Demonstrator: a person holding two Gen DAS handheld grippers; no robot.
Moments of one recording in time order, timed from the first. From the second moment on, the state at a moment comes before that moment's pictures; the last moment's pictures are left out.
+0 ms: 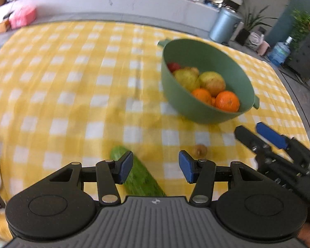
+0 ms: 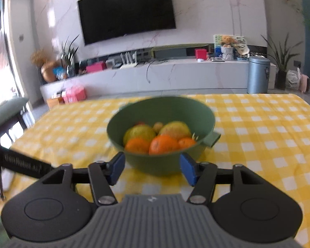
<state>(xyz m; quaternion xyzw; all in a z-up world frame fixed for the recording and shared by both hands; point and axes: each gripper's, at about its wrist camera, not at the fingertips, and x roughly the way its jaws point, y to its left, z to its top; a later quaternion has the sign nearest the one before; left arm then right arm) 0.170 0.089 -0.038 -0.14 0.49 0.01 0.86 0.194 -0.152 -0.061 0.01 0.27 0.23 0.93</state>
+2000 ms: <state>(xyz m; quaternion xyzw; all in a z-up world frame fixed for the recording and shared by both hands) 0.161 0.028 -0.094 0.00 0.47 0.02 0.88 0.226 -0.141 -0.121 0.01 0.39 0.24 0.89</state>
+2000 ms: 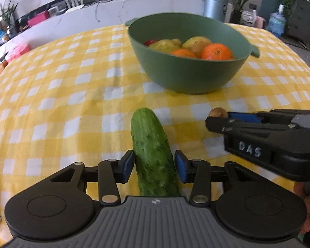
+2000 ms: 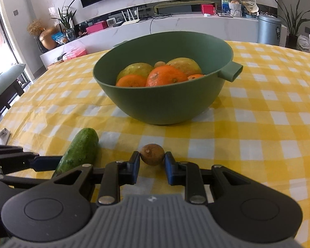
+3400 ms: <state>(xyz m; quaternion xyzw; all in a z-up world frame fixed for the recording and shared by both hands) 0.145 0.038 -0.059 -0.06 0.38 0.00 0.92 0.211 -0.147 -0.105 0.01 0.37 0.25 0.89</state>
